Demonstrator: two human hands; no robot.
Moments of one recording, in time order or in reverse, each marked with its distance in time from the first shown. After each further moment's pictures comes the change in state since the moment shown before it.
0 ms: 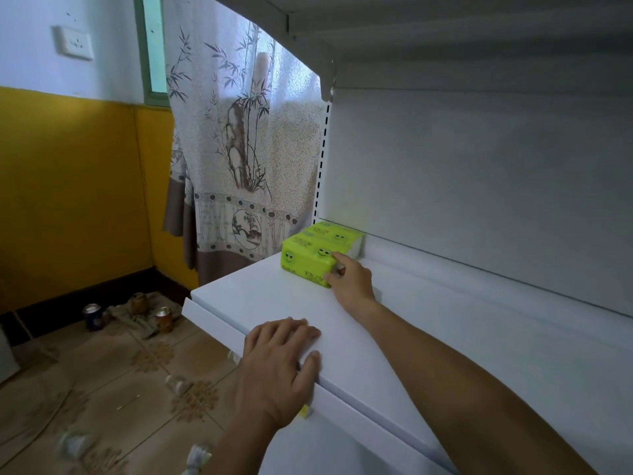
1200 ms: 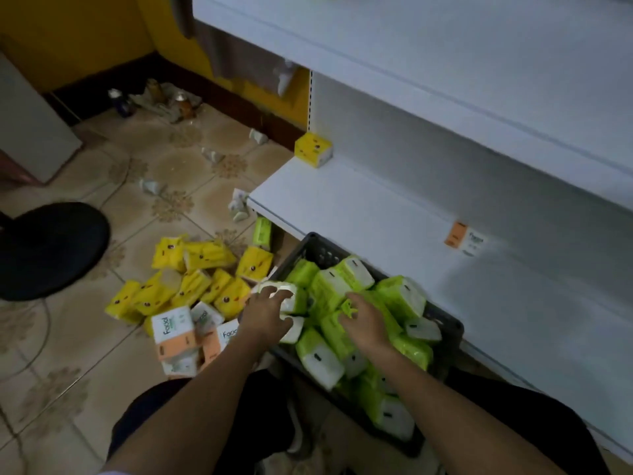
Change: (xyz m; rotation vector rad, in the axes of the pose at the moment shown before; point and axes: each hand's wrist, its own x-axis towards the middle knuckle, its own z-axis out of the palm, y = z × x) left_hand -0.388 0.055 -0.038 0.040 -0.982 -0.551; right_hand -0.494 0.184 0.023 -0.114 -0.480 0.541
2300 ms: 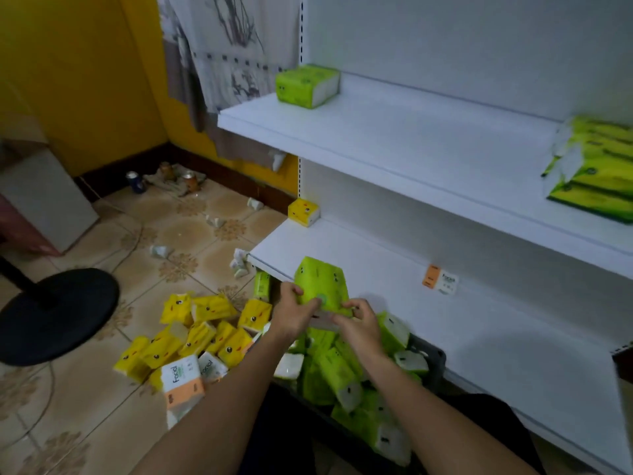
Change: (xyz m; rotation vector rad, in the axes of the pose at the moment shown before) left_hand -0.065 0.096 -0.083 -0.837 0.187 -0.023; right_hand -0.073 -0.064 -0.033 0.650 0.252 -0.056
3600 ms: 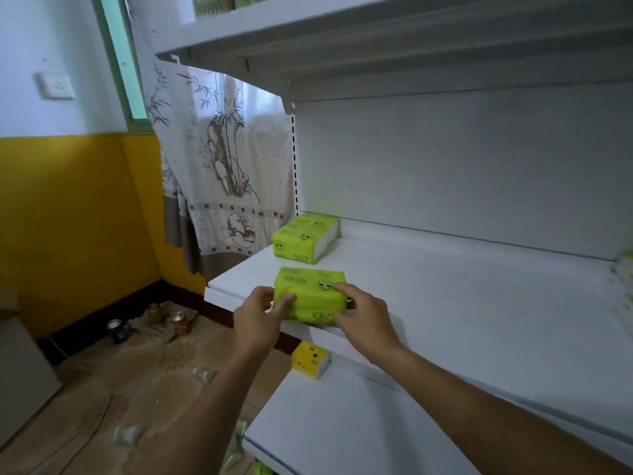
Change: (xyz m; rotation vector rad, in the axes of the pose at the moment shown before) left_hand 0.231 0.209 -0.099 0.156 0.403 0.485; right_hand 0.204 -0.267 0.038 -0.445 0.055 -0.649
